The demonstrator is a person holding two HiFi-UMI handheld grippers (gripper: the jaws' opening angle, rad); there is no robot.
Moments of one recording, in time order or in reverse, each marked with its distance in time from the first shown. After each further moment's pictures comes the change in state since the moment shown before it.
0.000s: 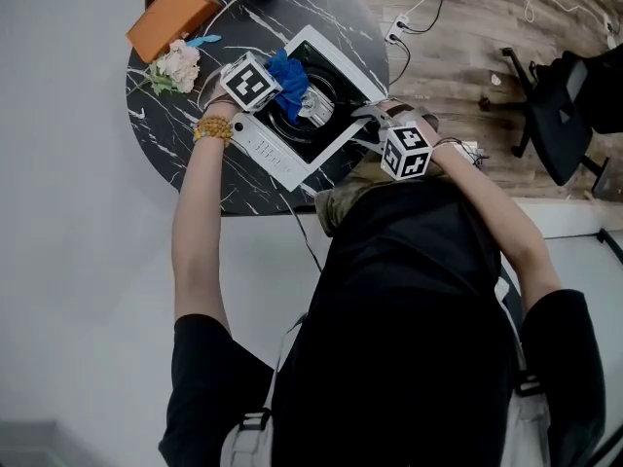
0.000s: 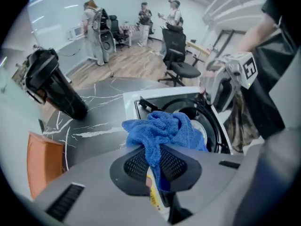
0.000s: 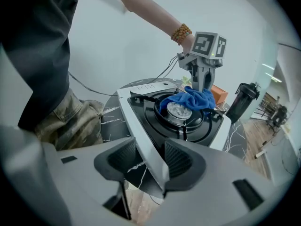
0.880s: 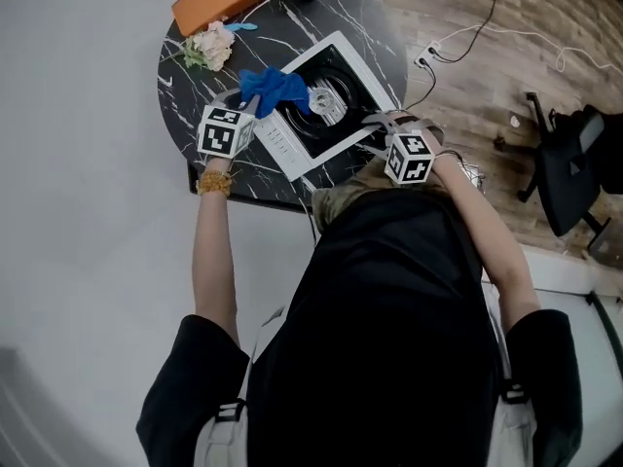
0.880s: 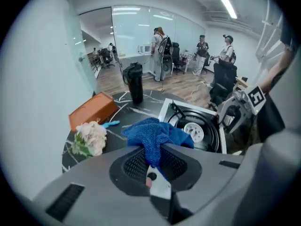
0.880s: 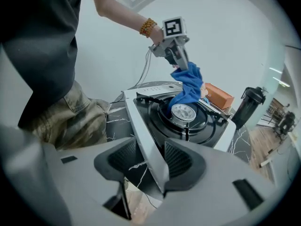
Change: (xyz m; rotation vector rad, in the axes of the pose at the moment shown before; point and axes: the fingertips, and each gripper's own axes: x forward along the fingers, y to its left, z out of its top) left arm -0.095 -0.030 -0.083 -0.599 -0.303 0.384; right arm -0.006 0.005 -0.005 -0.063 -0.046 0.070
